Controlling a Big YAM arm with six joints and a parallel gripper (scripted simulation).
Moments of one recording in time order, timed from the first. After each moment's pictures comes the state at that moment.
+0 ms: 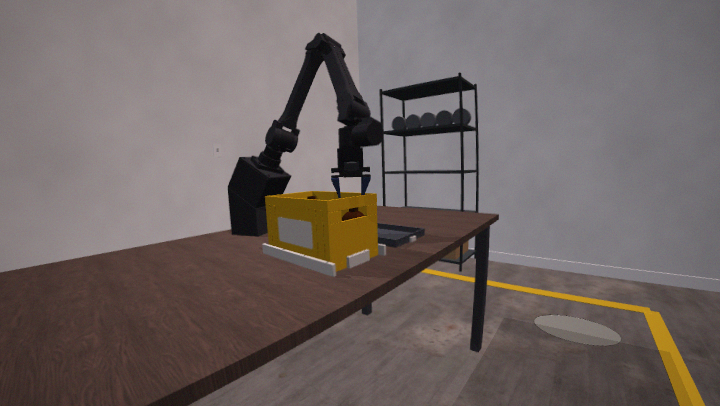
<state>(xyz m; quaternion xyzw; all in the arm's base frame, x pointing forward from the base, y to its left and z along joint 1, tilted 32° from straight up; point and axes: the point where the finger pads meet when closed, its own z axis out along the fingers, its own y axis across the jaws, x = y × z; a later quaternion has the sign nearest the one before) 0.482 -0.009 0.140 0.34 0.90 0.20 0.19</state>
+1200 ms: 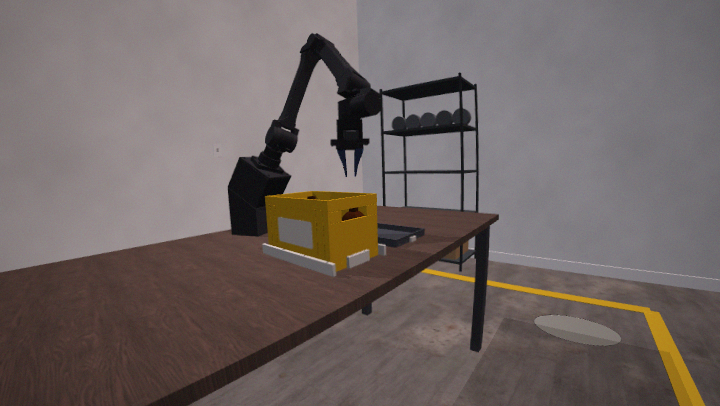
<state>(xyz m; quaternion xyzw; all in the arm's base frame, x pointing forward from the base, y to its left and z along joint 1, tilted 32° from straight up) 0.446 -0.027 0.204 0.34 0.90 0.20 0.19</state>
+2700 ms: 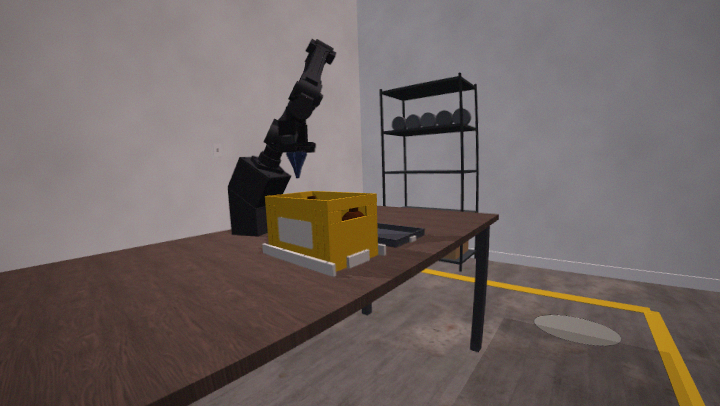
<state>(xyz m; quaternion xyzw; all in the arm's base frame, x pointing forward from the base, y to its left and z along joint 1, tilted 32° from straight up) 0.335 -0.099 0.120 0.38 0.88 0.21 0.18</state>
